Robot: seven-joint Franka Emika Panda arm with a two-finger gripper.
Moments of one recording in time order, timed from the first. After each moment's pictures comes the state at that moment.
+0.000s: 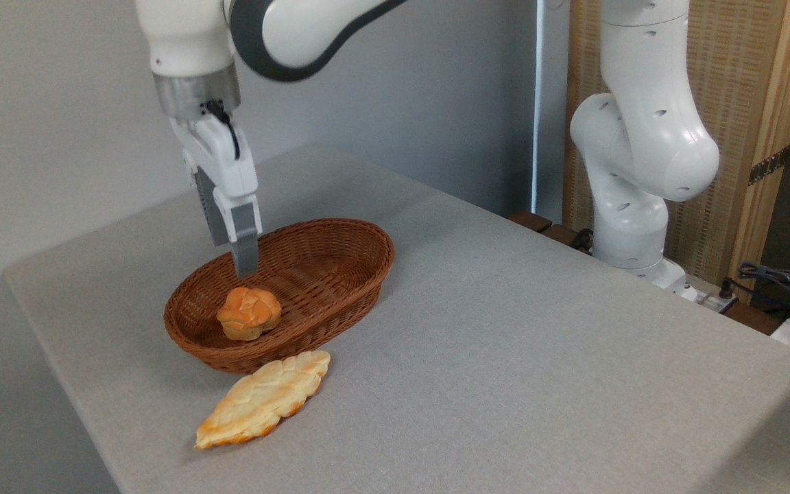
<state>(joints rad) -0.30 0.09 -0.05 -1.74 -0.07 1.93 0.59</state>
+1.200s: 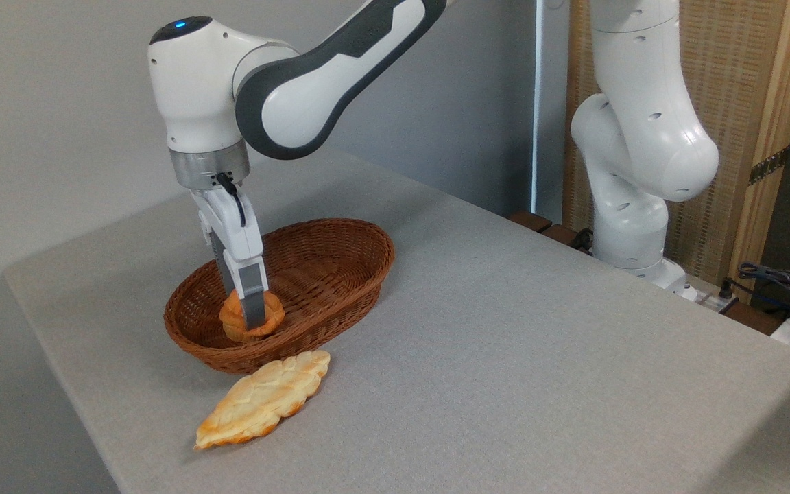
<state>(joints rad) -0.31 0.17 -0.06 -1.87 -0.01 2.11 0.59</state>
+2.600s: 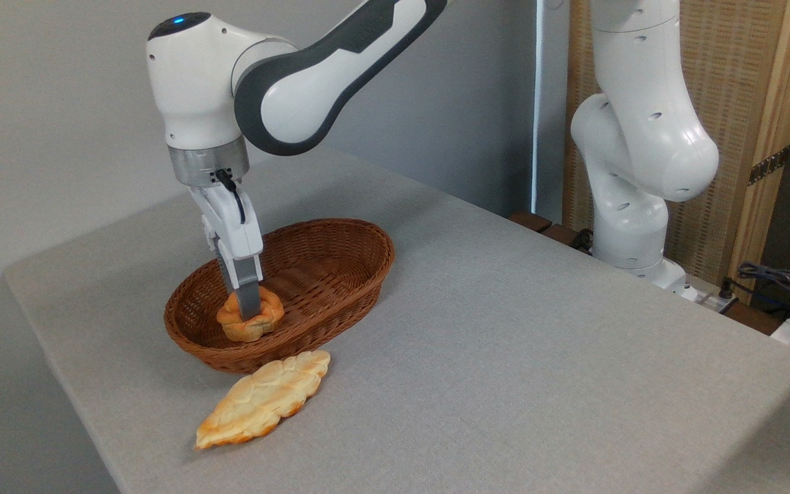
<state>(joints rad) -0.31 0.16 -0.06 -1.86 0.00 2.09 0.58</state>
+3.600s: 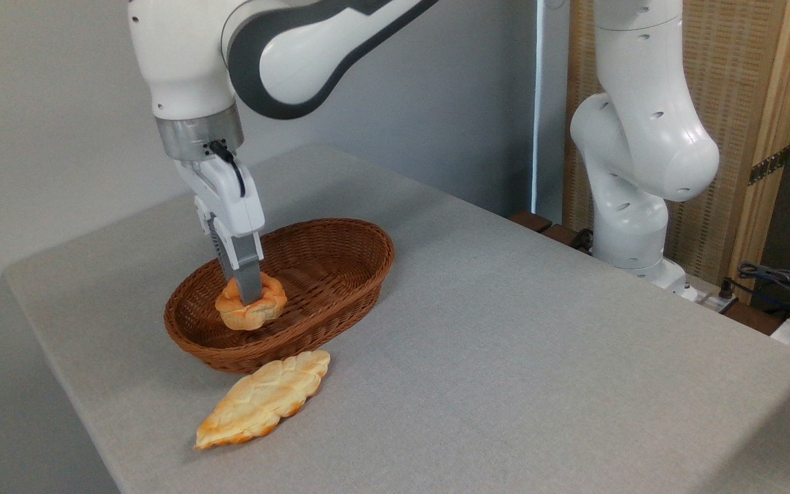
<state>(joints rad) -0.30 0.13 0.00 -1.75 -0.01 1.93 0.58</state>
